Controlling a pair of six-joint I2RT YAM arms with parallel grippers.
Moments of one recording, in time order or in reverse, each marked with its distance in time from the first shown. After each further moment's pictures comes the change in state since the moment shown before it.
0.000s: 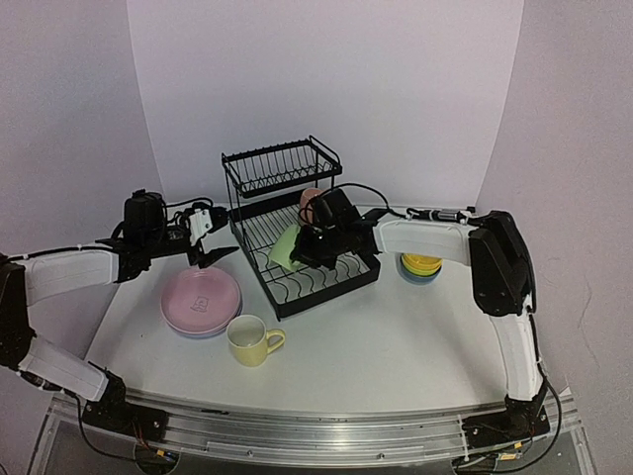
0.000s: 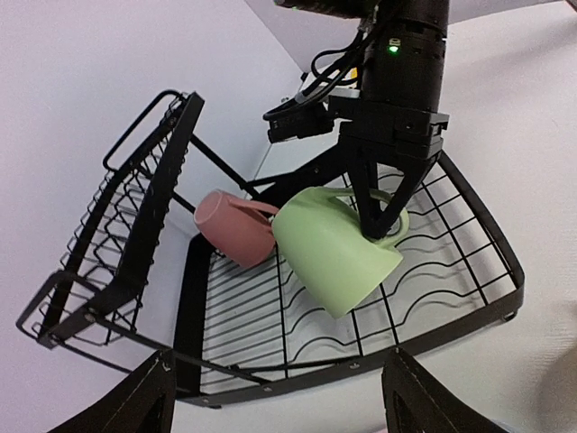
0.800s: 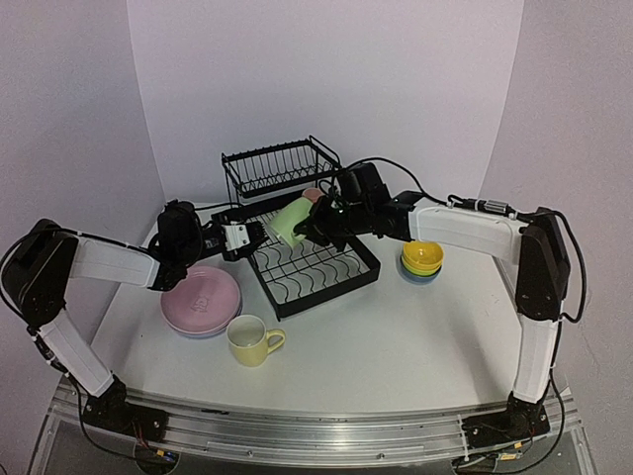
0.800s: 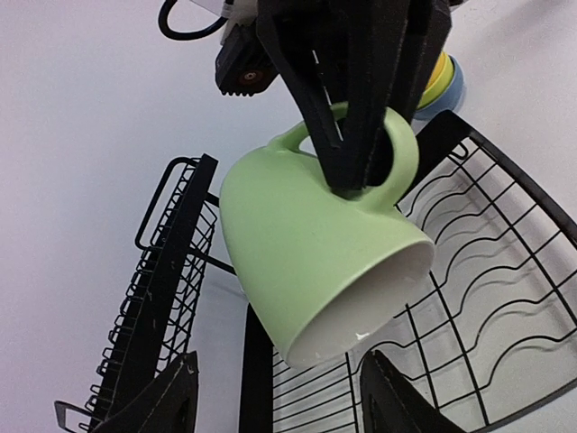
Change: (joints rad) left arm -0.148 0.270 0.003 0.484 -0.140 0.178; right arm -0.017 -0.243 -0.141 0.082 -0.101 0.198
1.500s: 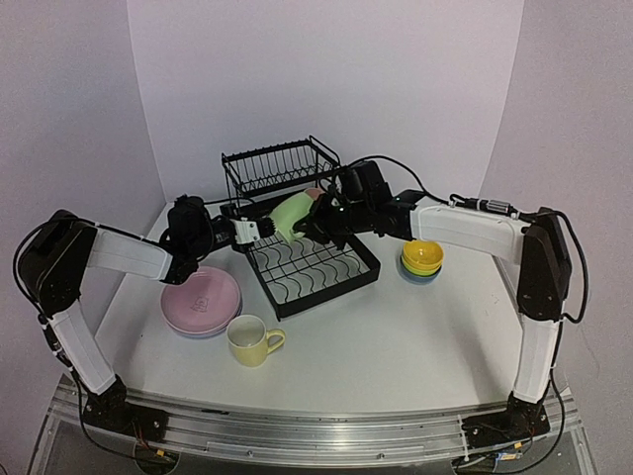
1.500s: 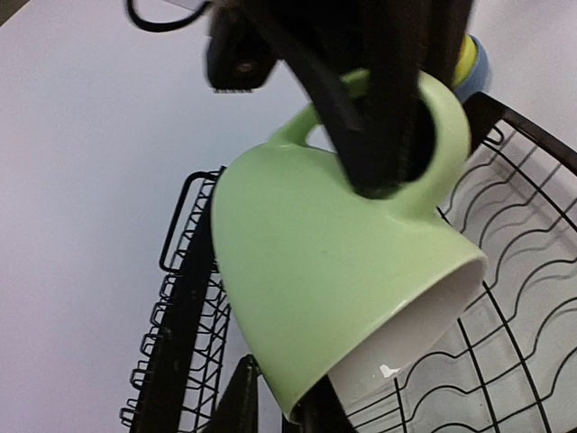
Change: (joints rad) left arm -0.007 0.126 0.106 0.083 -0.021 0.107; right arm 0.002 -0.009 0.000 0.010 -0.023 -0.017
